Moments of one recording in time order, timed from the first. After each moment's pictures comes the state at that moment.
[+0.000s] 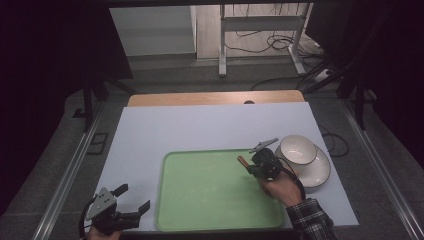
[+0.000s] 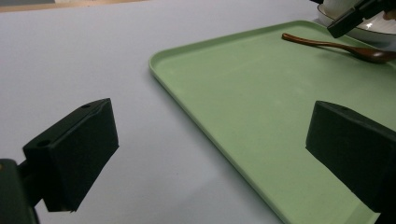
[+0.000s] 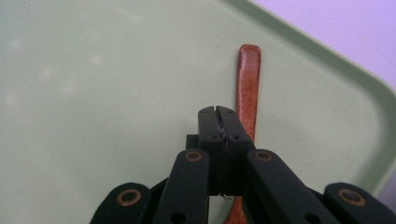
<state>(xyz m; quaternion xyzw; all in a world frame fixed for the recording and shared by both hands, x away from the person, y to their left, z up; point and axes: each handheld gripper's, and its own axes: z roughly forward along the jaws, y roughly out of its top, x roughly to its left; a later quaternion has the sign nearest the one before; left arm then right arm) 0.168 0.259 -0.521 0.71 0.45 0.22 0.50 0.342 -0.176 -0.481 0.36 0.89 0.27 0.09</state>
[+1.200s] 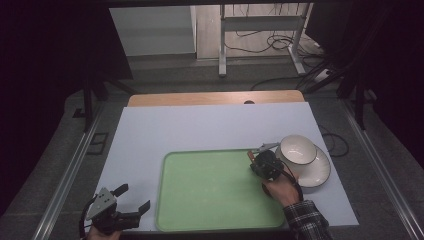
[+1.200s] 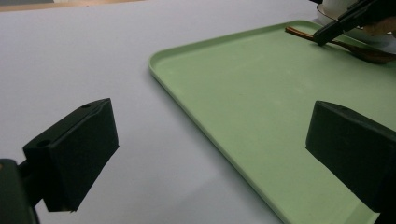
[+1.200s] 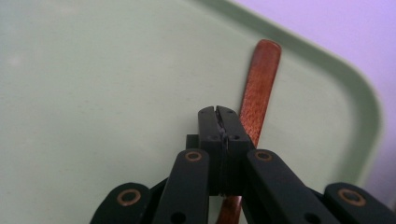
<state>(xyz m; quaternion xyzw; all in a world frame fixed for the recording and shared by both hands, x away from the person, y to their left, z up) 0.168 0.258 -0.521 0.71 0.45 0.22 0.50 0.352 -0.189 -0.507 0.40 0.87 0.27 0.14</state>
